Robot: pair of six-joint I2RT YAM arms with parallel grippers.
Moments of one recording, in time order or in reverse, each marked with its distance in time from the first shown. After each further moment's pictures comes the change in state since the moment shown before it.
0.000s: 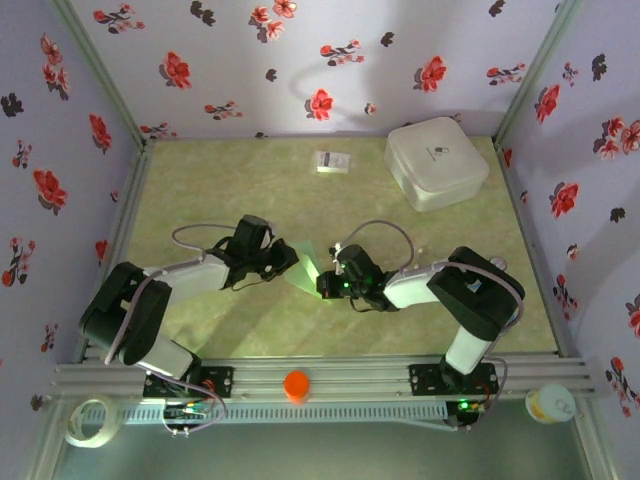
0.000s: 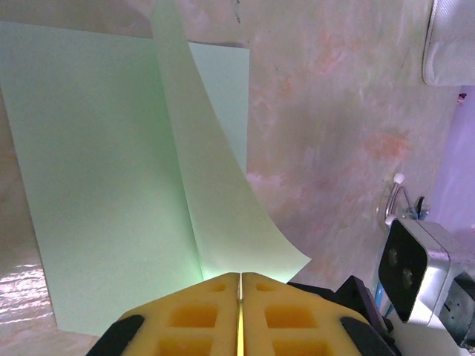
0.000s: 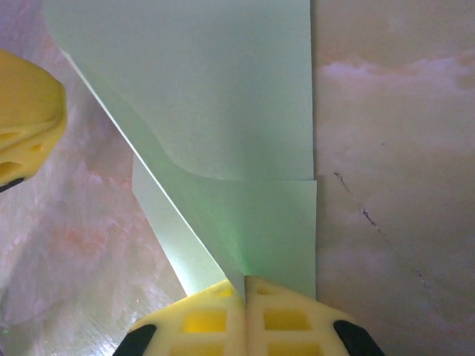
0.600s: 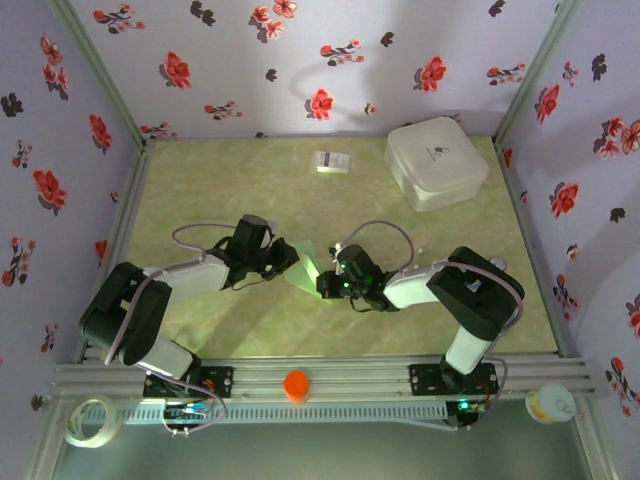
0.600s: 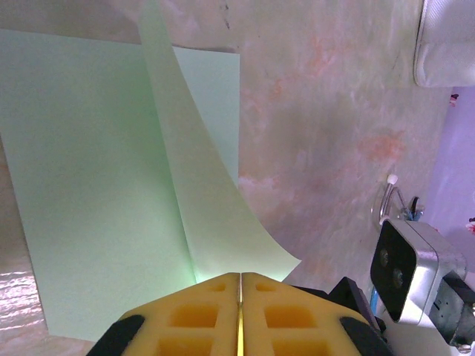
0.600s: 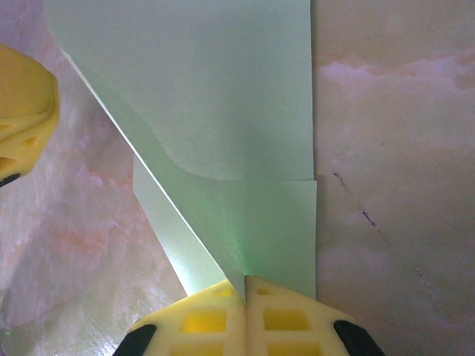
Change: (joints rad) left arm 0.000 0.000 -0.002 0.017 0.001 0.000; right arm 0.000 0.001 -0.001 0.005 -0.001 0.003
